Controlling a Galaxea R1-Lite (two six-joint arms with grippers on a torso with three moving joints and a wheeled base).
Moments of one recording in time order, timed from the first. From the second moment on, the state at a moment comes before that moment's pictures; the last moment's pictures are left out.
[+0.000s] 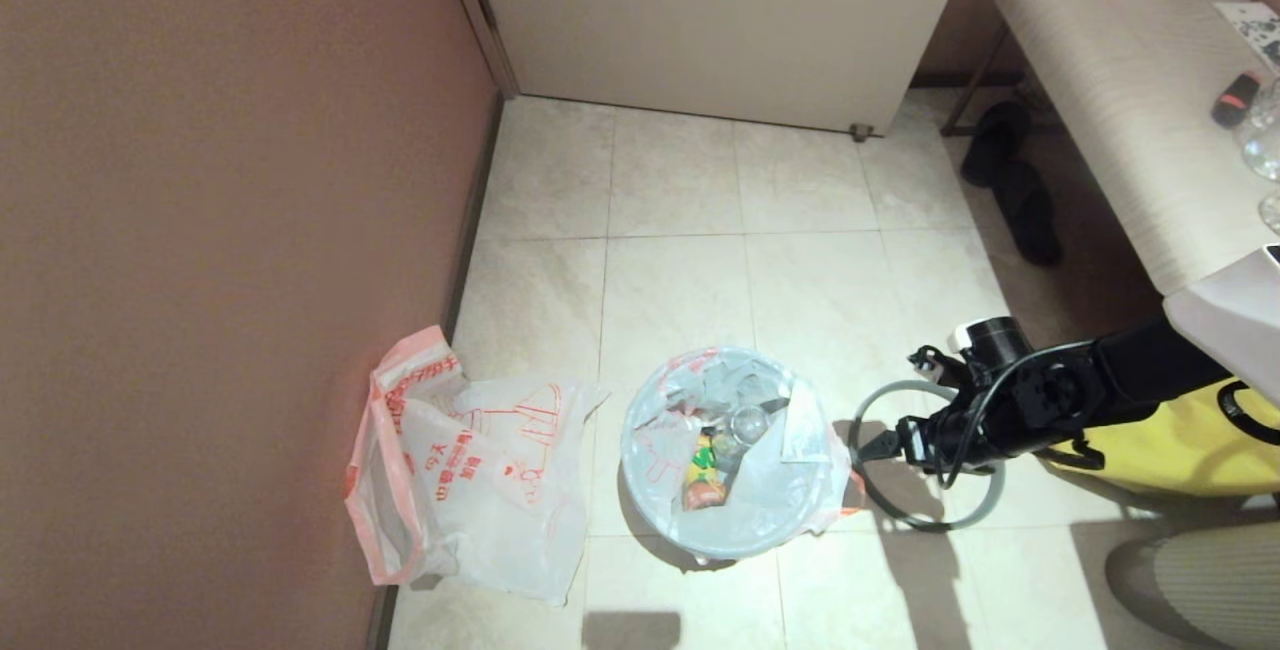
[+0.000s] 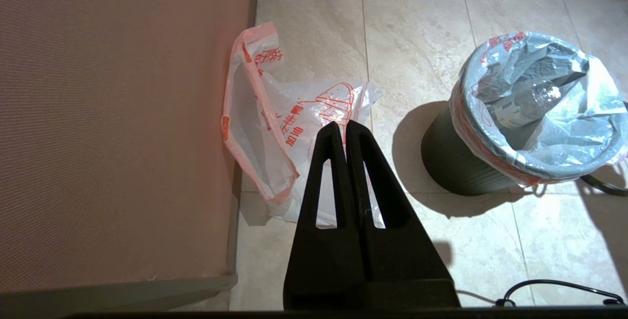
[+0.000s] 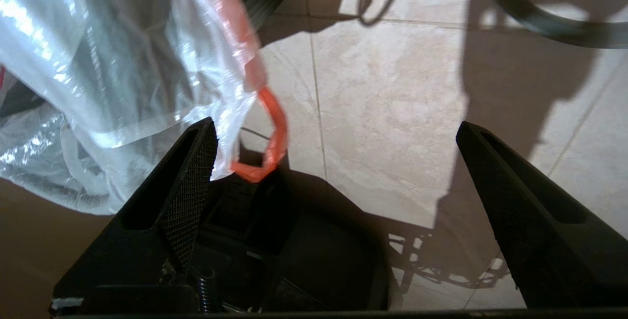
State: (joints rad) left arm 0.00 0.00 0.00 -0.04 0.02 -0.04; right arm 0.11 2.24 -1.25 0.04 0.30 0.16
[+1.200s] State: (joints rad) left arm 0.00 0.00 0.00 -0.04 0.02 -0.04; right arm 0.18 2.40 -1.26 -0.05 0.11 0.11
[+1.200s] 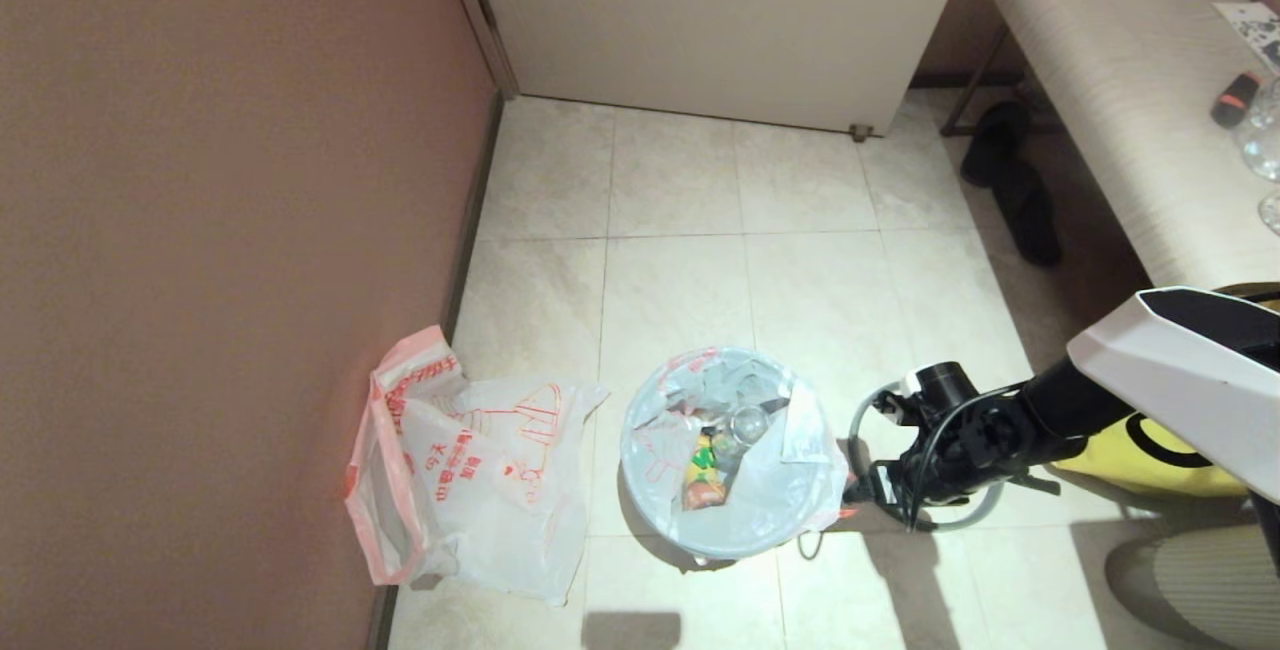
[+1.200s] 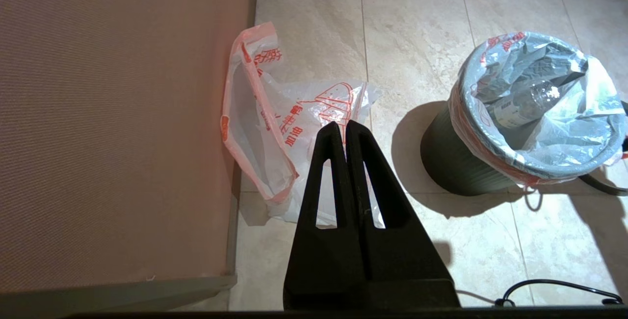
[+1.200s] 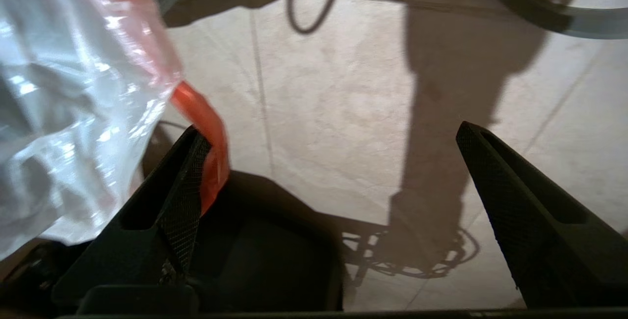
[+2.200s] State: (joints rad) left arm 0.00 0.00 0.00 -0.04 0.02 -0.04; right arm 0.28 2.60 -1.36 -0.17 -0.31 0.13
